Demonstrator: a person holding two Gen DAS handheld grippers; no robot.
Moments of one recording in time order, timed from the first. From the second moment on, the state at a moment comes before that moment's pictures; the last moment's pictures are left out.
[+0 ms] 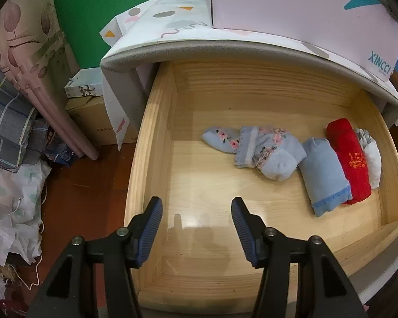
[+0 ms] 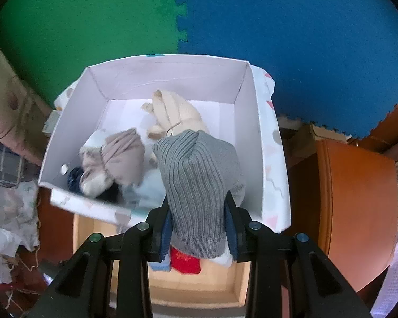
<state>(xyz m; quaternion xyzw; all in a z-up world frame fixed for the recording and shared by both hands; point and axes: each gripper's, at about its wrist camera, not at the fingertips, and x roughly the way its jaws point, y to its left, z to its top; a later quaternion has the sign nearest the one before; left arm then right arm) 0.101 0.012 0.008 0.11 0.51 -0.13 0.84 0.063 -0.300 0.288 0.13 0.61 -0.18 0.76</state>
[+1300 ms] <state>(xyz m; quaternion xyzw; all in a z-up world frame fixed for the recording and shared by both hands) 0.098 0.009 0.005 0.12 0.51 -0.12 0.84 -0.054 -0.284 0.187 0.11 0.69 -0.11 0.70</state>
